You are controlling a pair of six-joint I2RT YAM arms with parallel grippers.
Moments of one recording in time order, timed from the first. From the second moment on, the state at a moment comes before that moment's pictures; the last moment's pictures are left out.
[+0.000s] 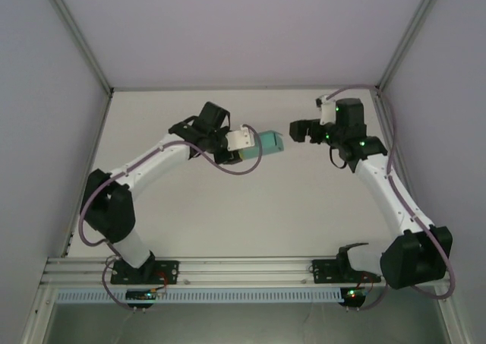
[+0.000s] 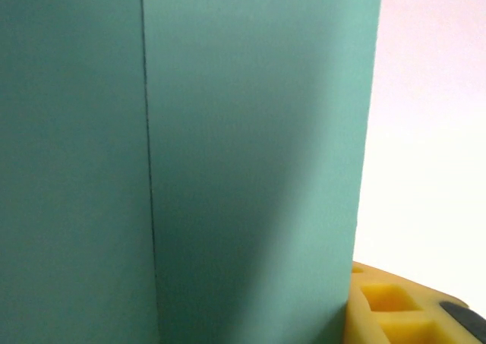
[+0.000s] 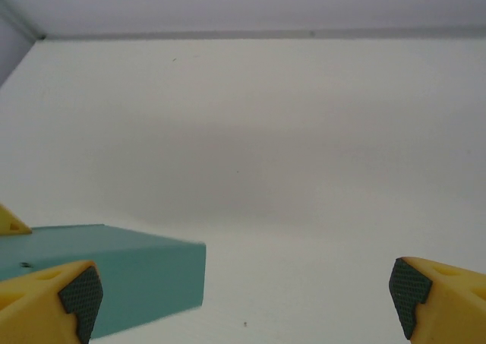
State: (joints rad) left arm -0.64 1.67 1.38 -0.67 0.26 0.78; right arm 0.20 1.24 1.10 -0.43 -0.25 0.10
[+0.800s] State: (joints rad) left arm -0.63 1.97 1.64 -1.09 0.19 0.76; right arm 0.32 1.53 1.13 -0.49 -0.52 -0.18
